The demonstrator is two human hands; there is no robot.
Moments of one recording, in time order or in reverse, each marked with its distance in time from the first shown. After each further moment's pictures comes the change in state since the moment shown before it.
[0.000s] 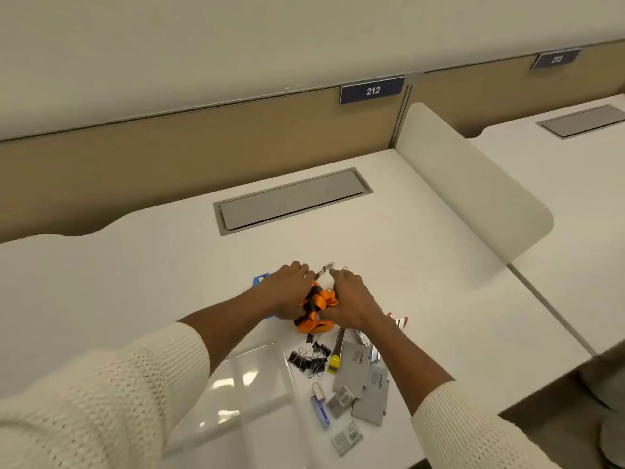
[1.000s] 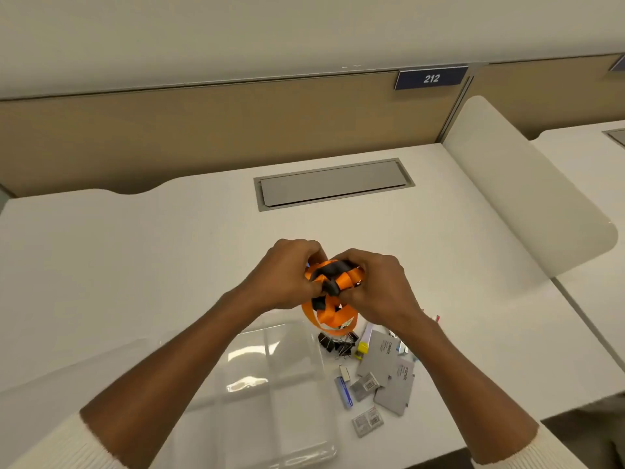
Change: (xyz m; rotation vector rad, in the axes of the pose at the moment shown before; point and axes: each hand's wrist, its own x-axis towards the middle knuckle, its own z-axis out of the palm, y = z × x) left_hand -0.131 0.006 -0.076 -0.729 0.330 -0.335; right_hand -0.069 -0.086 -0.047 0.178 0.222 -0.300
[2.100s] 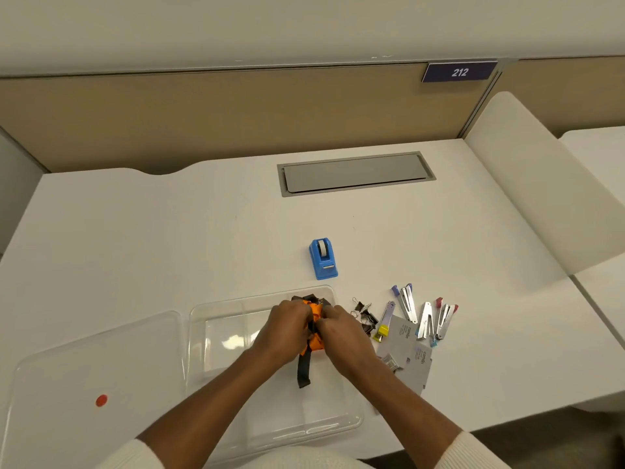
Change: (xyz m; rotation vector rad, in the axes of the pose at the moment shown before) left_hand -0.079 -0.090 0.106 0.128 0.001 -0.164; right_hand -0.058 -0.003 0.143 -0.488 -0.366 -0.132
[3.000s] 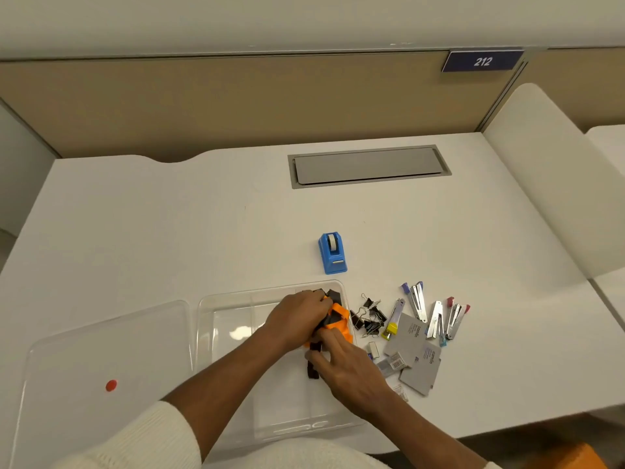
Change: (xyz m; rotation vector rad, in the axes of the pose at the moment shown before) left_hand 0.030 -0.017 0.022 0.341 -0.044 0.321; right_hand -0.042 0.004 0.050 -0.099 0.338 -0.401
